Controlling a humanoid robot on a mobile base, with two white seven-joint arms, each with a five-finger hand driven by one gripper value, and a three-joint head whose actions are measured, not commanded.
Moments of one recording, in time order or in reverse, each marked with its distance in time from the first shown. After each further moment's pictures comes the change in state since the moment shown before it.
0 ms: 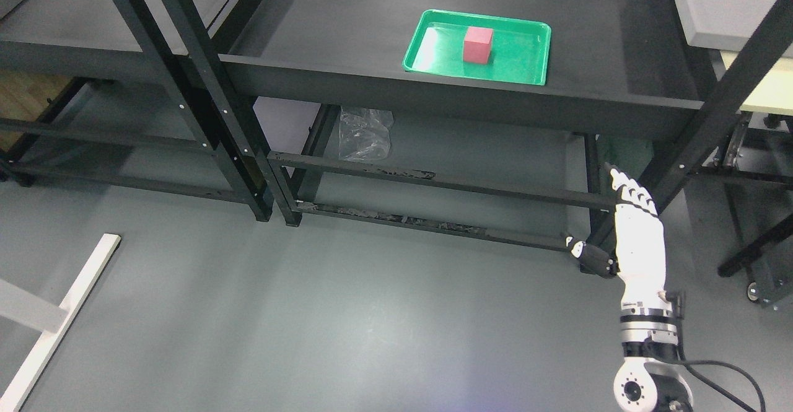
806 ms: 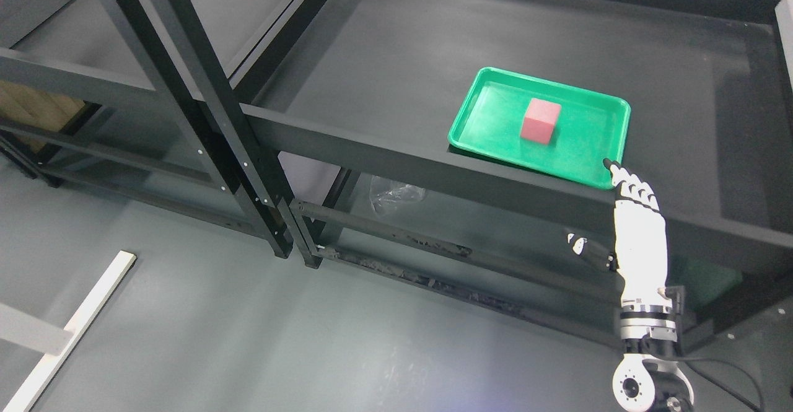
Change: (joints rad) left arm 0.000 0.000 0.000 0.000 0.000 0.000 0.000; right arm -0.007 0.000 0.002 -0.003 0.039 0.003 0.000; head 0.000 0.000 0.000
